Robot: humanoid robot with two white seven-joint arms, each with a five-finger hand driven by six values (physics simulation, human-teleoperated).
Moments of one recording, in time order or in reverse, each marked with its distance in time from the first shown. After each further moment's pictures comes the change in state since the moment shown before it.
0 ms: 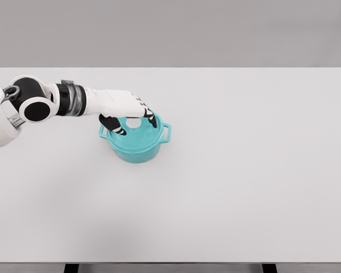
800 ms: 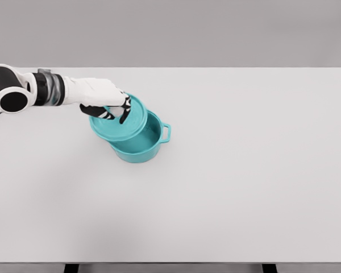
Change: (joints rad) left arm -0.052 0.091 -0.010 0.007 -0.001 -0.010 -0.001; right arm 0.000 0.000 0.000 0.000 0.000 0.000 0.000
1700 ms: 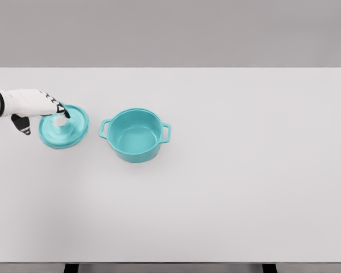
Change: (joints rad) left arm 0.086 0.195 0.001 0.095 -0.209 -0.002 0.007; right arm 0.000 0.000 0.000 0.000 0.000 0.000 0.000
